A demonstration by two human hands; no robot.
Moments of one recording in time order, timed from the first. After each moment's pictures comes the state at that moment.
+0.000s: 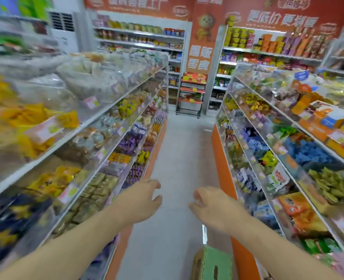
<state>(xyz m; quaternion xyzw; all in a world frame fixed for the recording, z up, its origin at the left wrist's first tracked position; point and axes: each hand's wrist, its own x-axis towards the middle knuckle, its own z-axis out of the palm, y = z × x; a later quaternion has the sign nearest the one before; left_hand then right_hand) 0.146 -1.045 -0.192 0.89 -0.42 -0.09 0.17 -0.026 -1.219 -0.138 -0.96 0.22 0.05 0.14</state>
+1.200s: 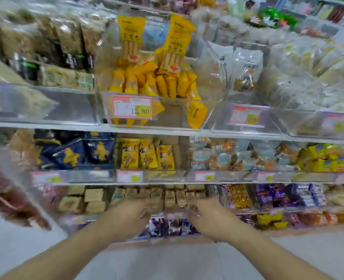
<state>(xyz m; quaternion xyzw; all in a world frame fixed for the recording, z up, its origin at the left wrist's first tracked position) 0.307 -1.028 -0.325 0.94 0.18 -0.16 0.26 0.482 -1.228 -0.276 -0.87 -0.40 0.30 0.01</state>
